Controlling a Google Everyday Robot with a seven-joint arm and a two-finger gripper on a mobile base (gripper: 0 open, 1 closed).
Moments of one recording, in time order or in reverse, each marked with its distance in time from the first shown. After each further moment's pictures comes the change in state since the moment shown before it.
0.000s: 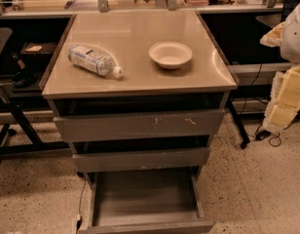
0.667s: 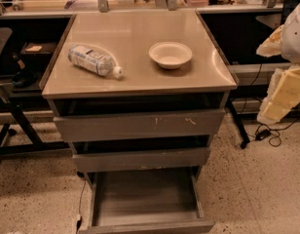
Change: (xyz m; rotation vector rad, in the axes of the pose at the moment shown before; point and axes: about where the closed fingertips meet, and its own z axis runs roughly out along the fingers) arm 0.000 0.000 0.000 0.000 0.000 0.000
